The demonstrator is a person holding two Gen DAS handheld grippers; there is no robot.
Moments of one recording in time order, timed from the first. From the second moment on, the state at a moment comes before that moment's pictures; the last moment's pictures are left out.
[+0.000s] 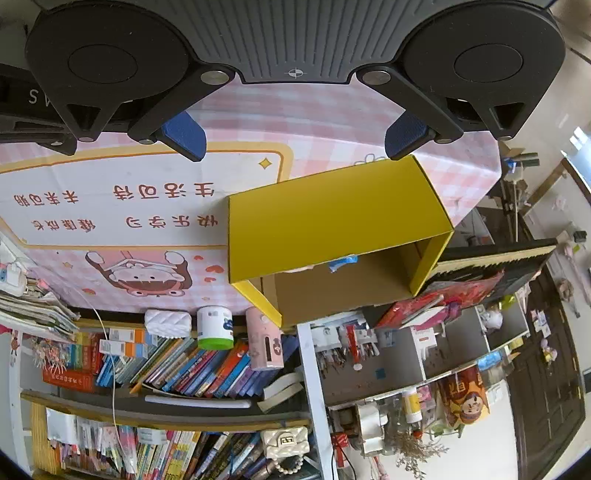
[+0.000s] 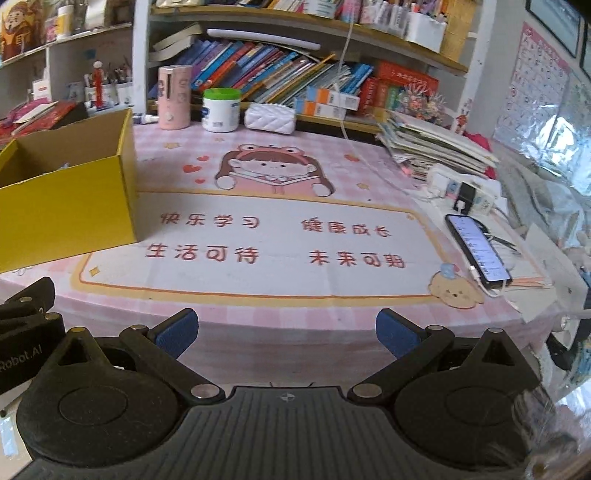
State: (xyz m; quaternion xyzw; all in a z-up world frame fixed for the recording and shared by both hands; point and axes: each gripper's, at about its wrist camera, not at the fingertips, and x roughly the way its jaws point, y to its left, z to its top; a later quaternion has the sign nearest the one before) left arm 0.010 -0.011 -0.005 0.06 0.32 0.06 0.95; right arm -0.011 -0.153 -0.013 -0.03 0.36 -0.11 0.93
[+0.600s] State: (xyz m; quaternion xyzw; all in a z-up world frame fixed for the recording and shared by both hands) left arm 0.022 -0.022 -0.011 0.09 0.33 0.08 0.93; right arm 0.000 -0.158 -0.016 -0.03 0.37 -0.12 0.92
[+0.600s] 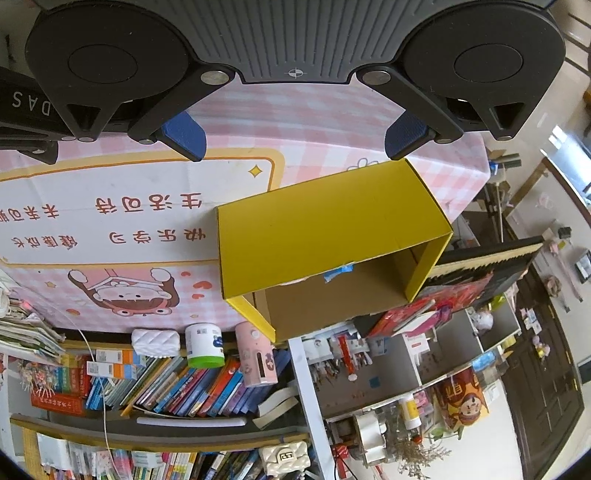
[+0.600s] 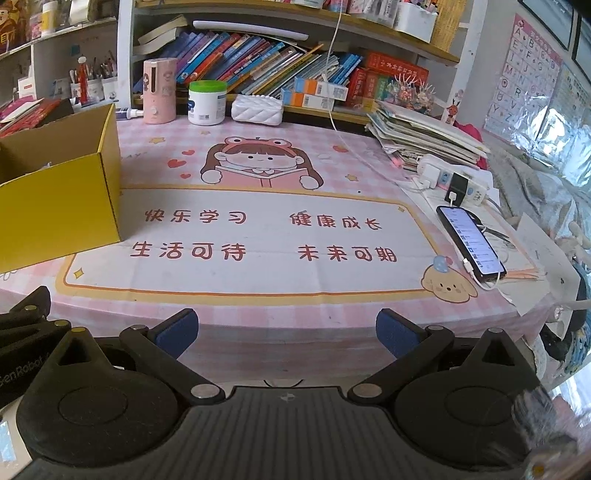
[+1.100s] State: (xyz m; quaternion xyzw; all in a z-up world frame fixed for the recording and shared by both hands) left arm 0.024 -0.021 -0.011 0.07 0.34 0.09 0.93; right arm 0.003 -0.161 -0.015 -0.03 0.37 -0.11 0.92
